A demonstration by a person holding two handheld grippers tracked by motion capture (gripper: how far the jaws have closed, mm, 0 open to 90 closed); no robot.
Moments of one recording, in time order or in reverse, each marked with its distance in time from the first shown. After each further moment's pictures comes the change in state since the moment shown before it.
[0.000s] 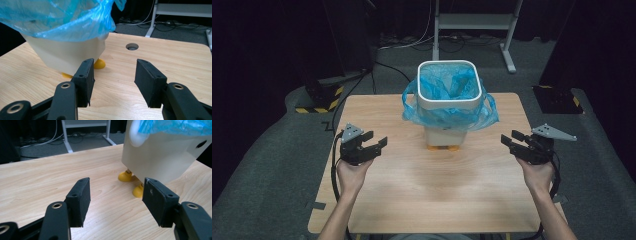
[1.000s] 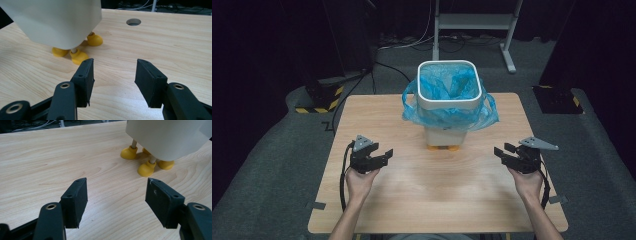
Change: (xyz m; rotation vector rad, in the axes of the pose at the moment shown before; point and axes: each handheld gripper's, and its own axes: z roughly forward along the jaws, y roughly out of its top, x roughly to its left) left arm 0.004 -0.044 0.038 0.093 0.000 0.001; right arm -0.005 -0.048 0.030 0.099 -0.016 0.014
